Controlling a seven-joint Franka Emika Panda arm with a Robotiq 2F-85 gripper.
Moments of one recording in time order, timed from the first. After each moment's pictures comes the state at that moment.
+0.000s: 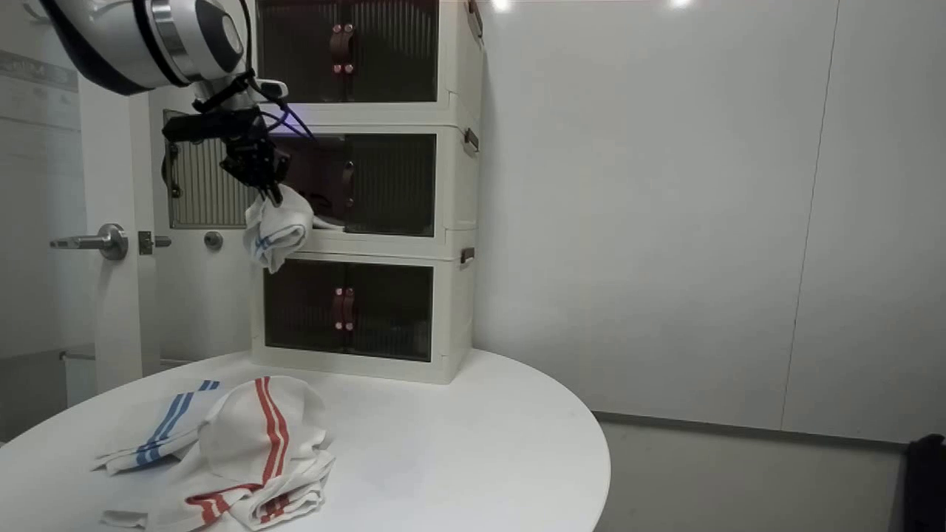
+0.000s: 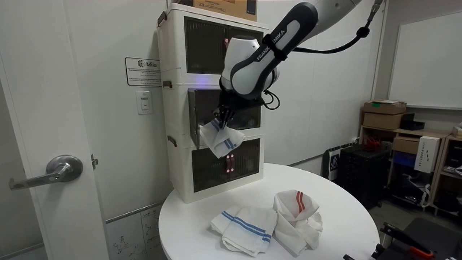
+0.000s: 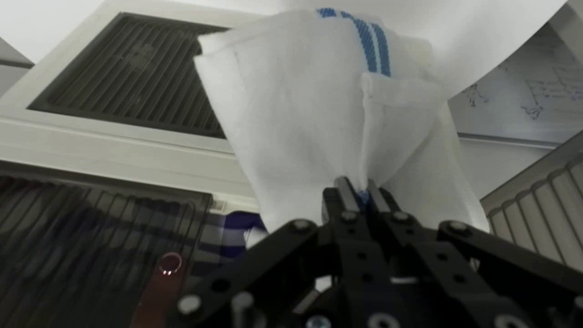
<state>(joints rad) 0.23 0.29 -0.04 -1.94 -0.38 2.74 0.38</state>
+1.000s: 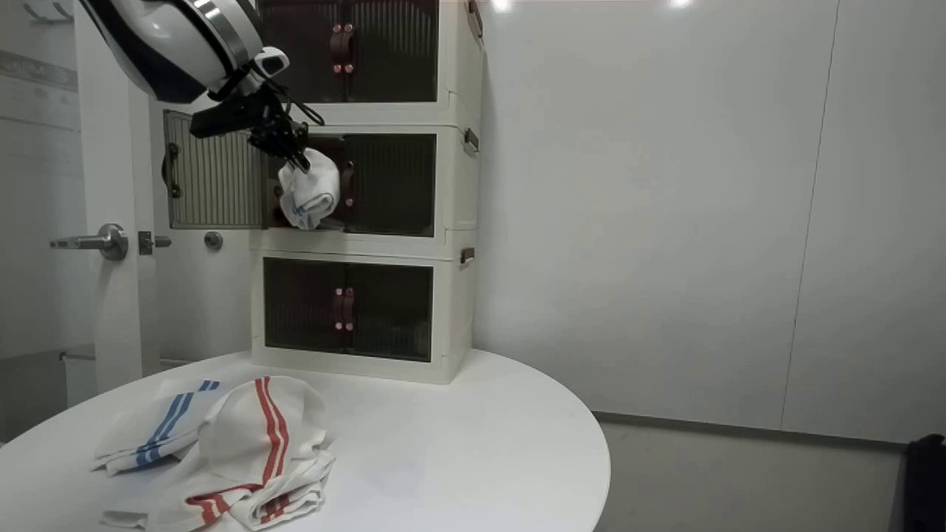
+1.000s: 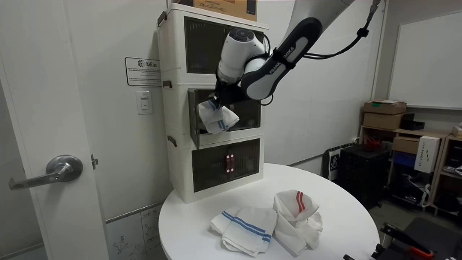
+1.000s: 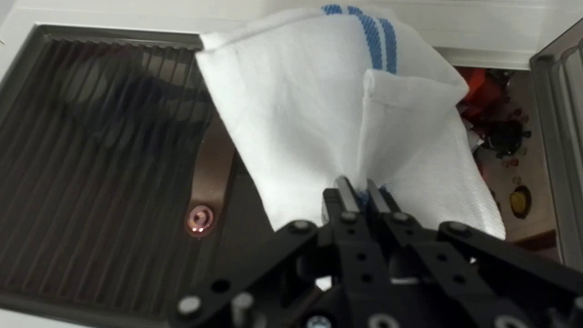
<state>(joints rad) 0.36 0.34 -0.25 -1.80 -0.90 2.88 0.96</state>
